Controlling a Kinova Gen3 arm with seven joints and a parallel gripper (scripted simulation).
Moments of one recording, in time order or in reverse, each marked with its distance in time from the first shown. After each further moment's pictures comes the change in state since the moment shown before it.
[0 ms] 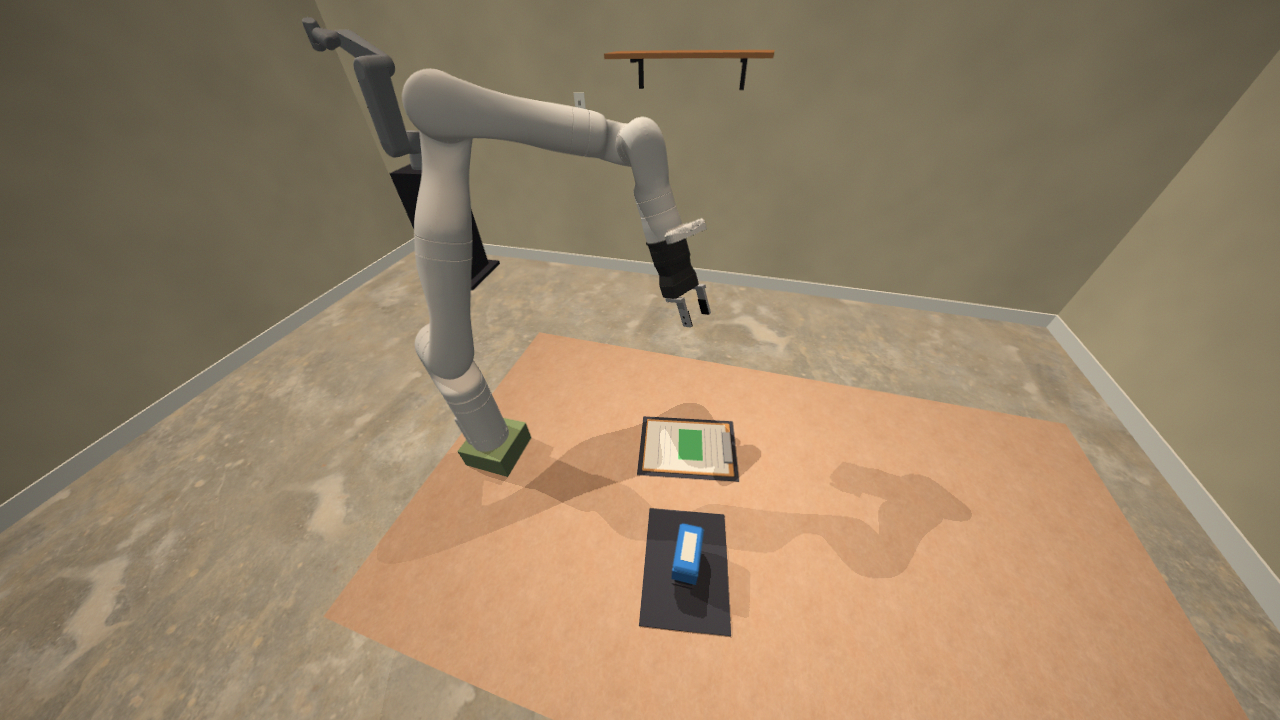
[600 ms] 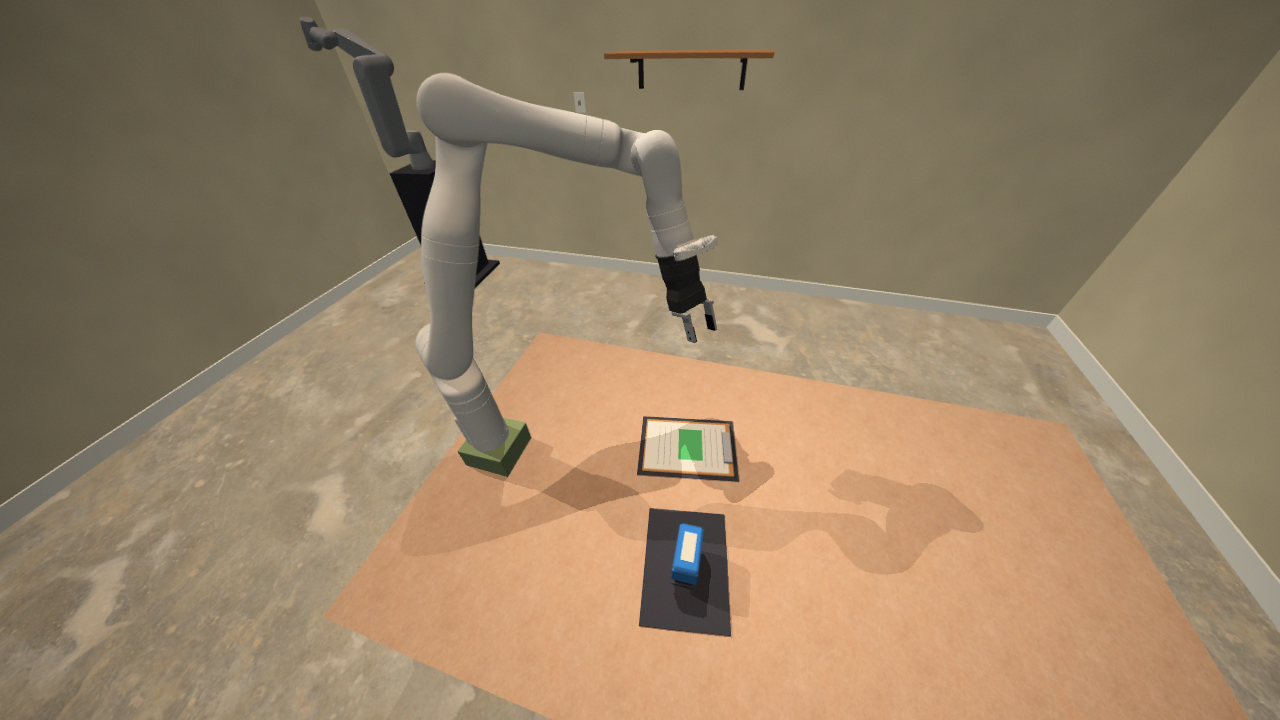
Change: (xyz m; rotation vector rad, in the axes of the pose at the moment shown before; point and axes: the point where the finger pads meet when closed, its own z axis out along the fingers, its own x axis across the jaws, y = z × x) arm 0.013 -0.020 0.027 -0.039 0.026 0.080
